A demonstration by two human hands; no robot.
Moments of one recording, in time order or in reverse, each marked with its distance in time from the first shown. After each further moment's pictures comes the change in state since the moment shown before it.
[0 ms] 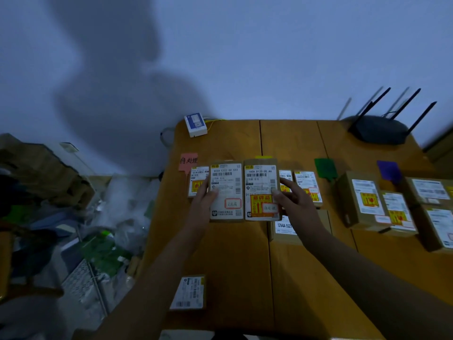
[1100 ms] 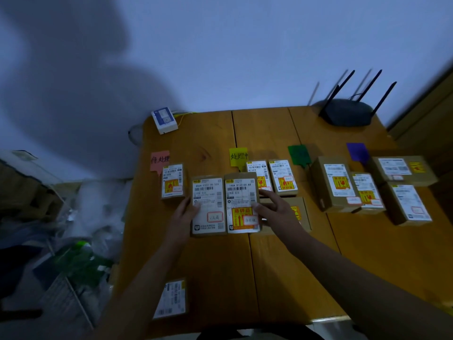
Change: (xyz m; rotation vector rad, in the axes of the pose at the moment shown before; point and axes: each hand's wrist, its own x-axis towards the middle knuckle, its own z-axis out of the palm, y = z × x) left_hand 0.011 -0.041 0.005 0.071 -0.006 -0.167; right_hand -0.010 0.031 -0.023 -0.044 -0.004 0.191
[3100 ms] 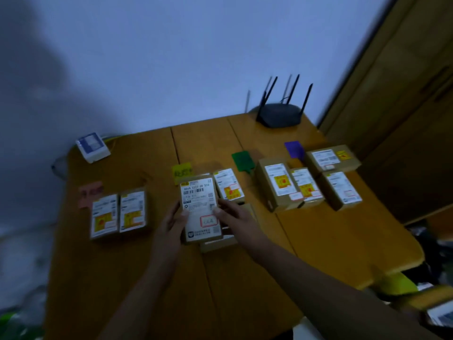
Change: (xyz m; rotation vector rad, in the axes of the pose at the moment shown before) left_hand 0.013 -0.006 0.120 -0.025 -0.099 0.174; right_hand 0.006 0.012 -0.048 0.104 0.065 -0.008
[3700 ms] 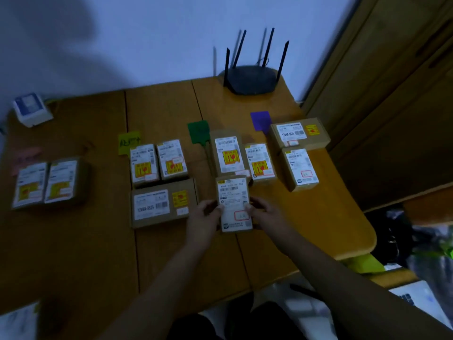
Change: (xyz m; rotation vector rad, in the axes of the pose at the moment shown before) left_hand -0.006 -0.121 0.251 0.281 0.002 -0.176; right_hand -0.023 0.076 -0.261 -0.077 0.143 0.224
